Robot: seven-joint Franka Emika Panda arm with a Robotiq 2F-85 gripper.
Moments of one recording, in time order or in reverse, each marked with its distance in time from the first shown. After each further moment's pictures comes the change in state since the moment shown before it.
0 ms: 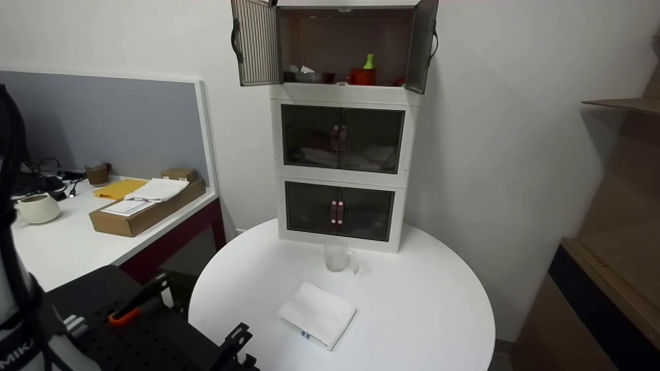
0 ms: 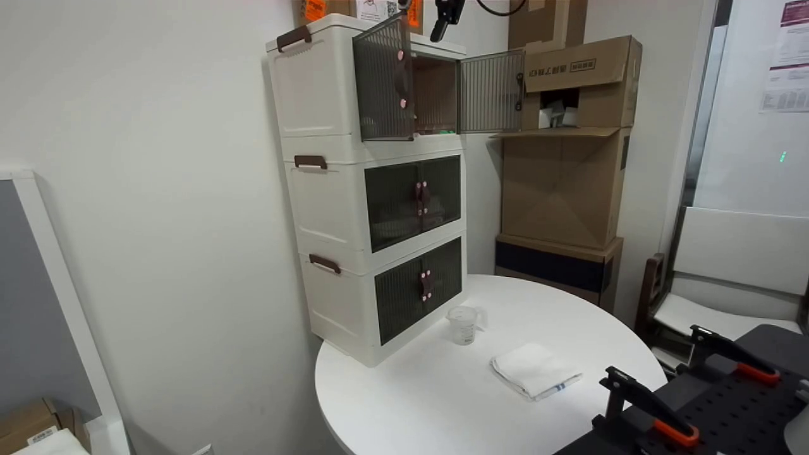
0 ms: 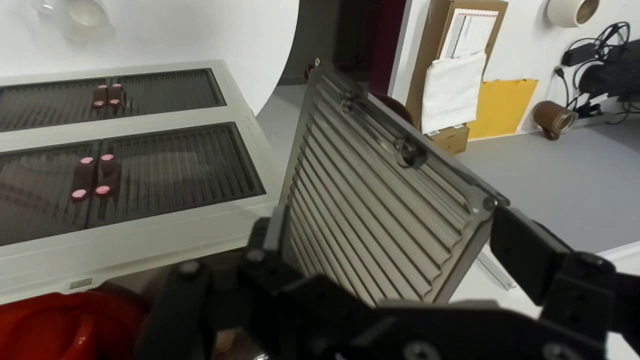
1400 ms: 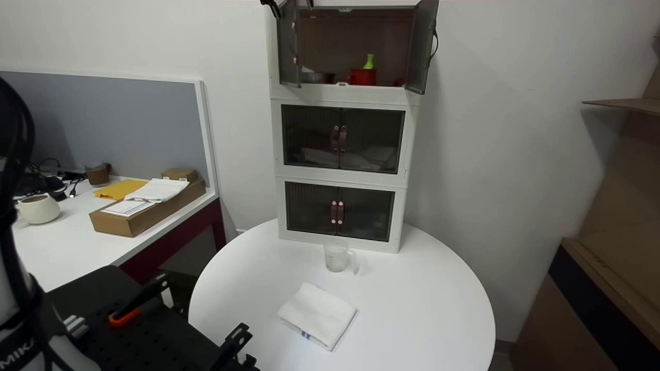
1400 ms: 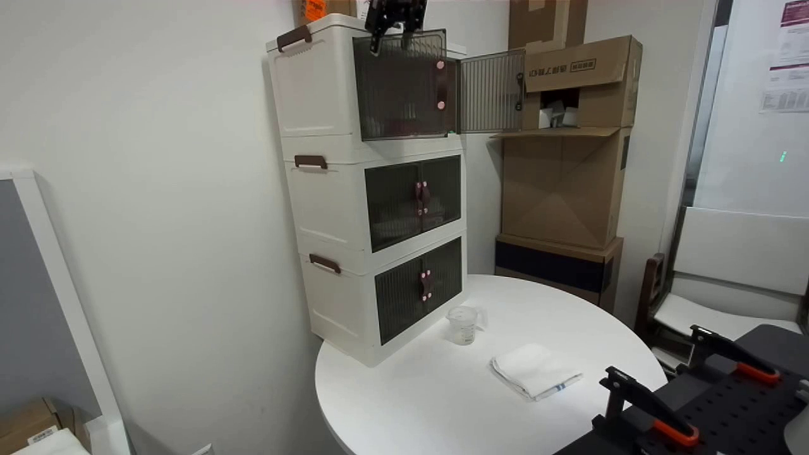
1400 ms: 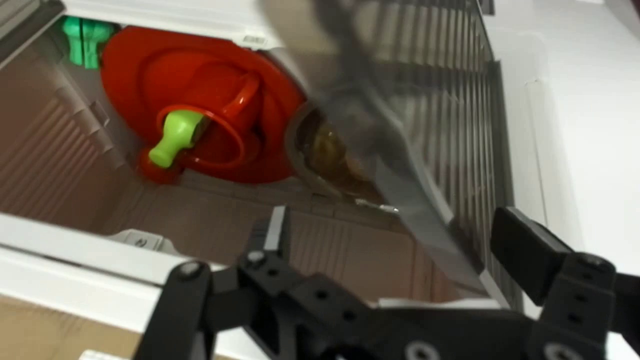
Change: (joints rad) arm 0.013 0.132 0.122 -0.027 -0.650 0.634 0.212
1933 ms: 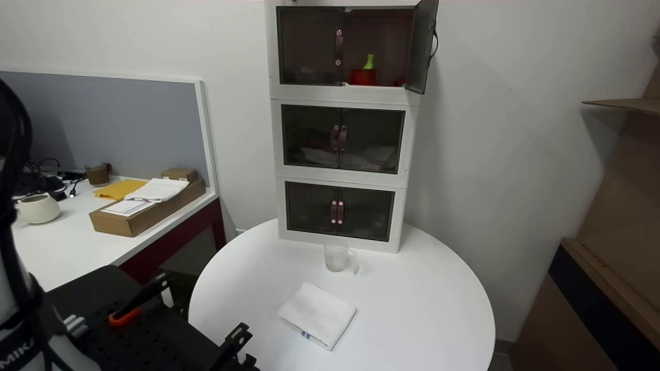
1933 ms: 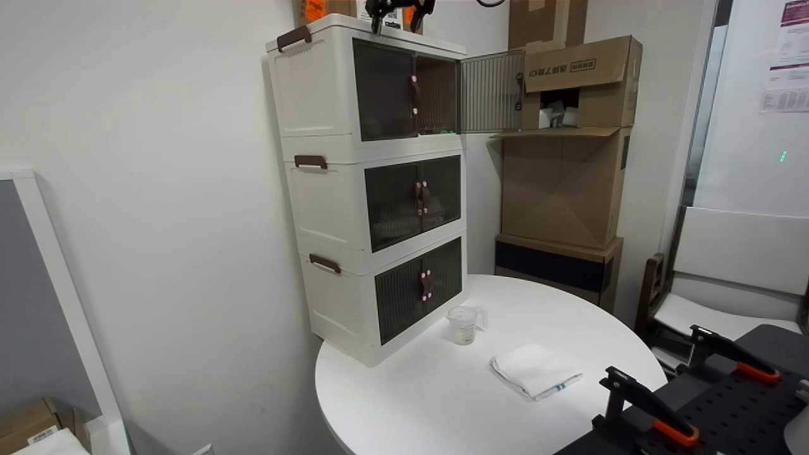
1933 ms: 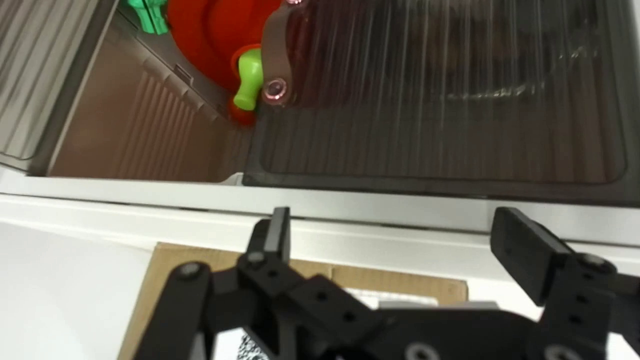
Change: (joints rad) arm -0.006 -0.033 -0.037 -0.062 -0.314 0.233 0.540
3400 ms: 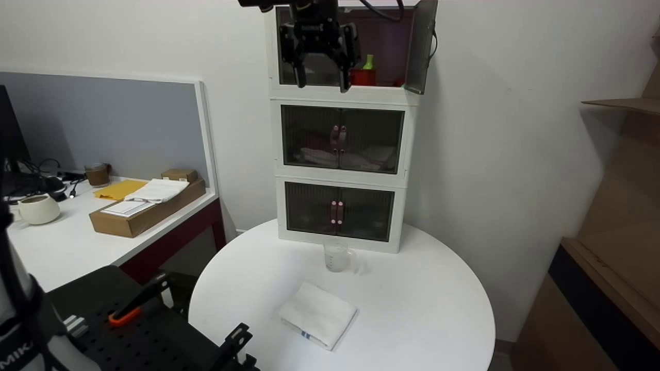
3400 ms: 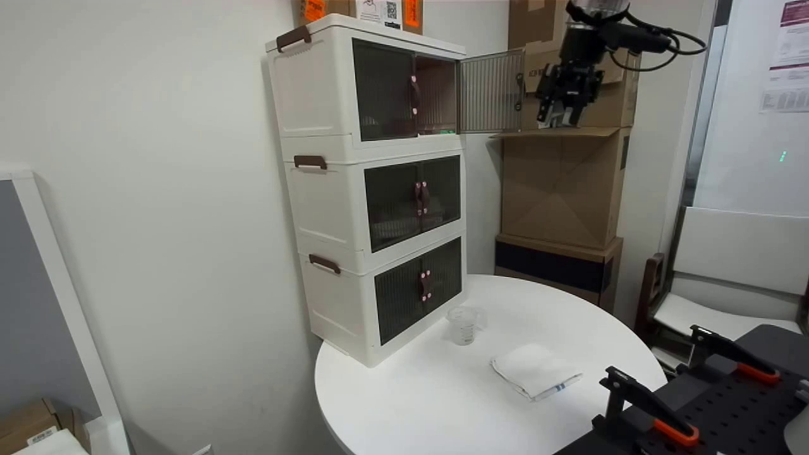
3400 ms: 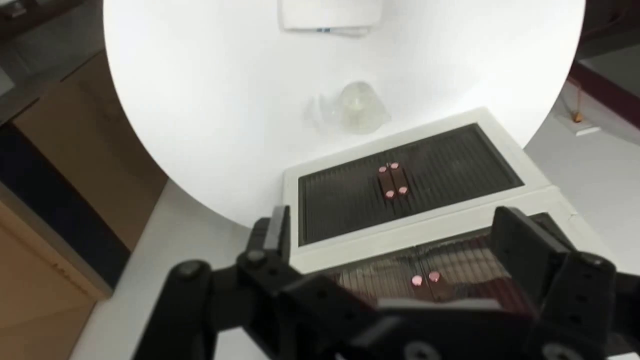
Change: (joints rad) arm -0.121 -0.503 -0.295 -0.742 0.531 -0.313 -0.680
